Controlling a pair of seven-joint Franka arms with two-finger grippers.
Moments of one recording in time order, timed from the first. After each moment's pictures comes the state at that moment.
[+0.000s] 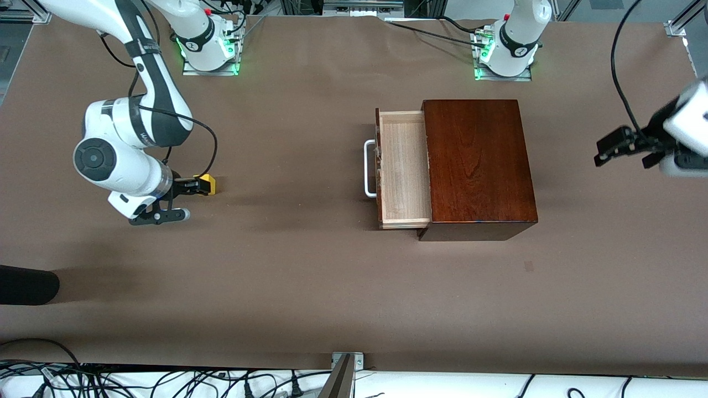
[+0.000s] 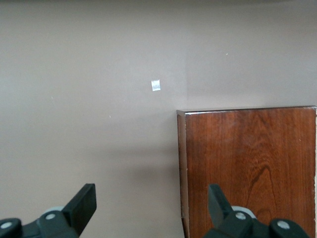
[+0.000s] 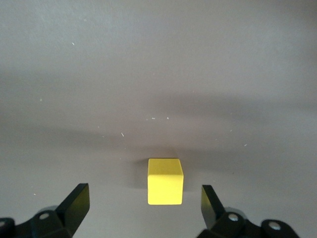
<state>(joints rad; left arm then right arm) 0.00 0.01 -0.04 -1.61 0.01 1.67 -0.01 0.16 0.33 0.00 -1.91 -0.01 2.09 0.06</state>
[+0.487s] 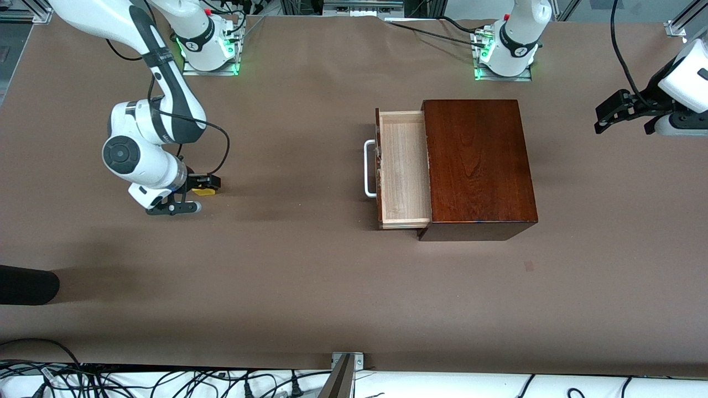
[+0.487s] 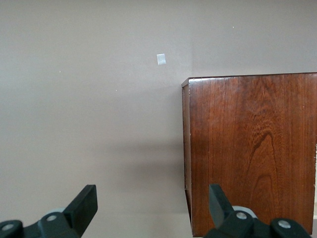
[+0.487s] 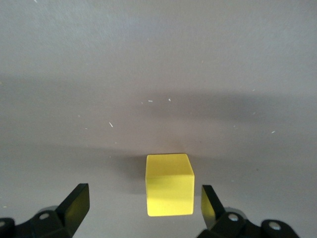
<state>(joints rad) -0.01 -0.06 -0.02 -1.65 0.03 1.56 -0.03 0.16 0.33 0.00 -2.11 -0.01 2.30 0.09</state>
